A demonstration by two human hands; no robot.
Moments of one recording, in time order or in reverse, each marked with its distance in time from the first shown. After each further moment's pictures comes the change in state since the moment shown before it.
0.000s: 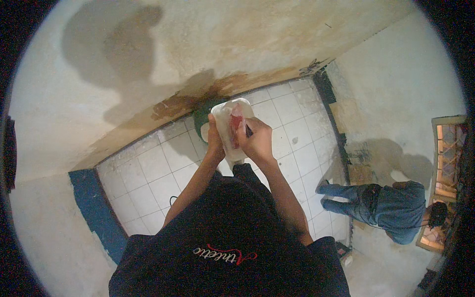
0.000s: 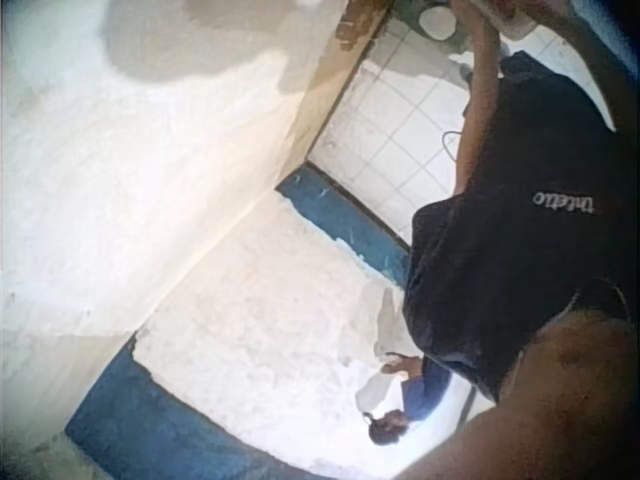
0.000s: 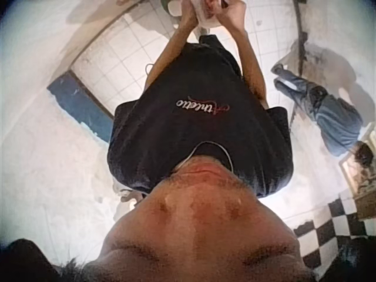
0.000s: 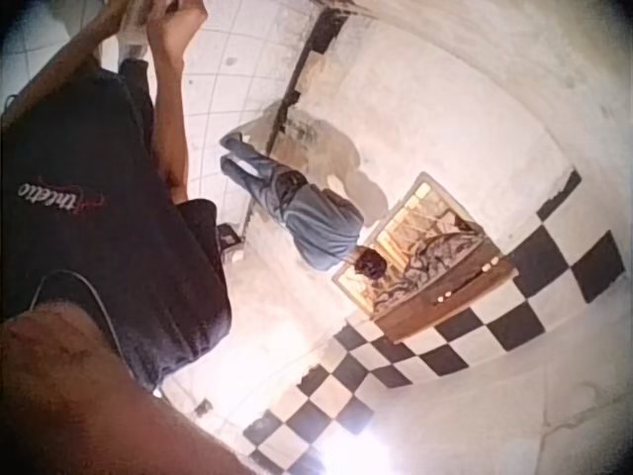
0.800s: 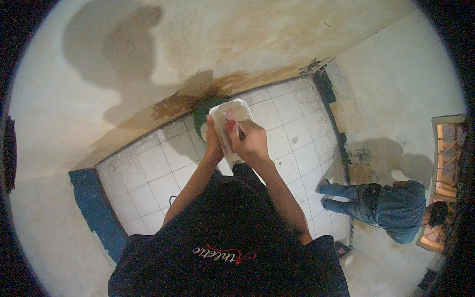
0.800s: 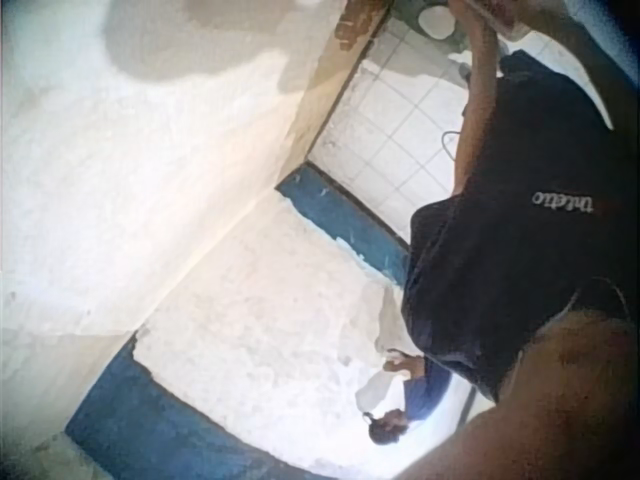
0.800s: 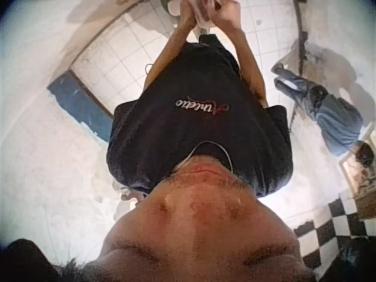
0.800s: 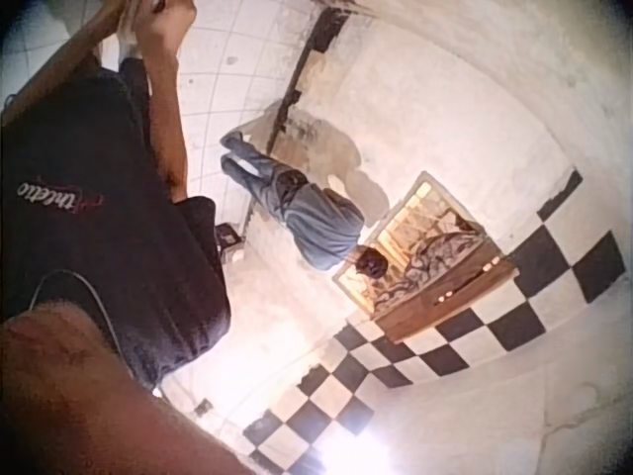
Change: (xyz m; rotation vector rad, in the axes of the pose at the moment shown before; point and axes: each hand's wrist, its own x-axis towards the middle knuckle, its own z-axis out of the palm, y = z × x) left_hand -0.001 -0.003 -0.002 -0.002 -0.008 0.034; right_hand -0.005 -0.011 -0.001 -0.037 -0.112 -0.023
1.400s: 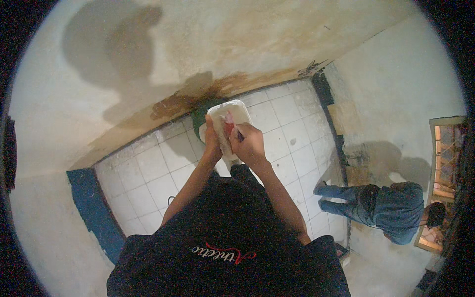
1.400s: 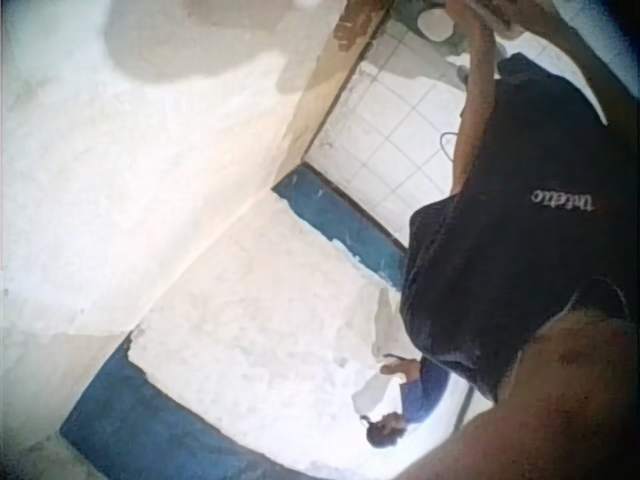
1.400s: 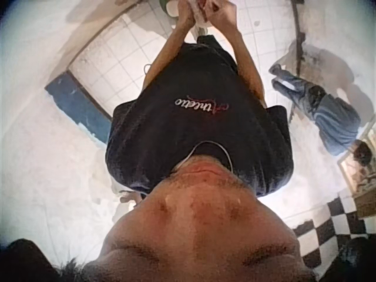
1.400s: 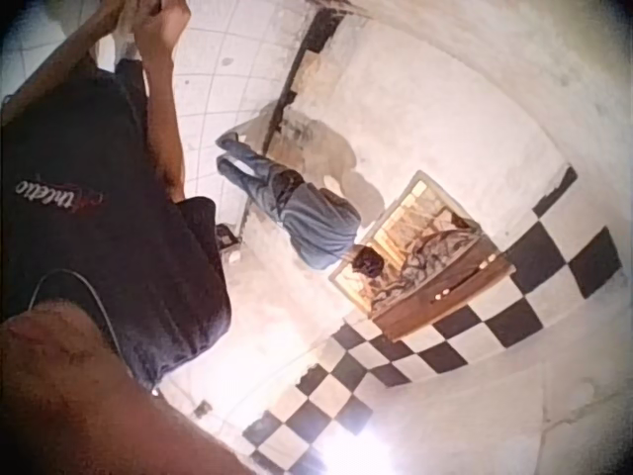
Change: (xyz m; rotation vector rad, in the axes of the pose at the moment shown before) left_hand 0.000 -0.003 -0.007 0.079 0.001 -0.011; right_hand -0.008 0.012 0.008 0.039 0.038 -0.031
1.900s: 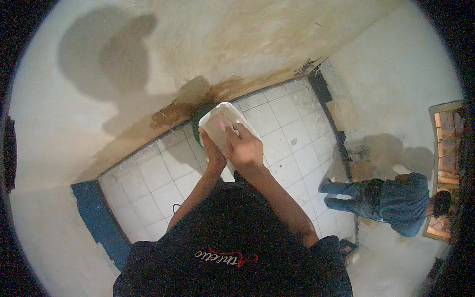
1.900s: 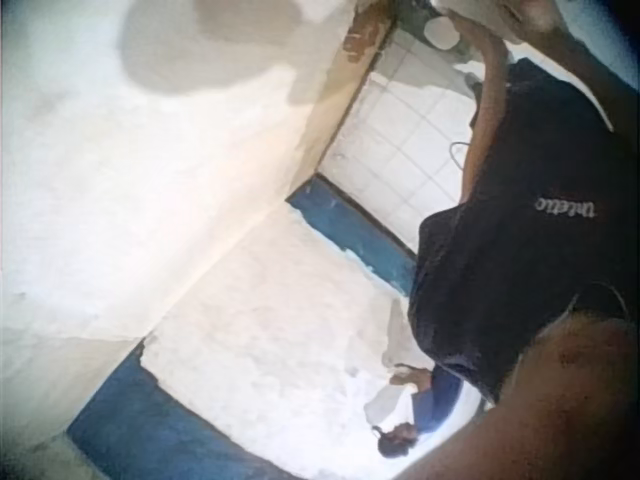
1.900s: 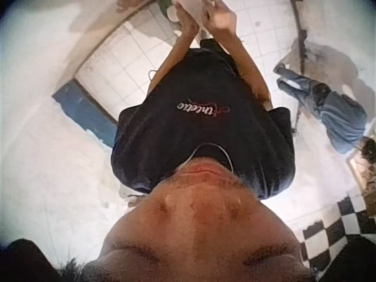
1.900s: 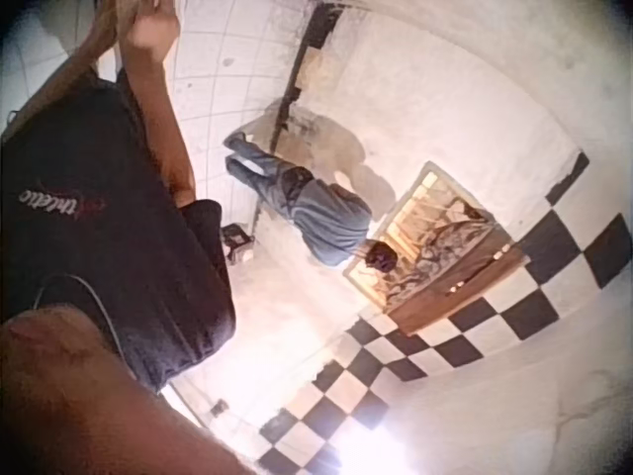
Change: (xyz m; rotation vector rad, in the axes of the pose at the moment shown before) left_hand -0.004 -0.009 0.015 -0.171 0.084 0.307; right_hand -0.002 -0.023 -0.005 -0.317 0.030 -0.176
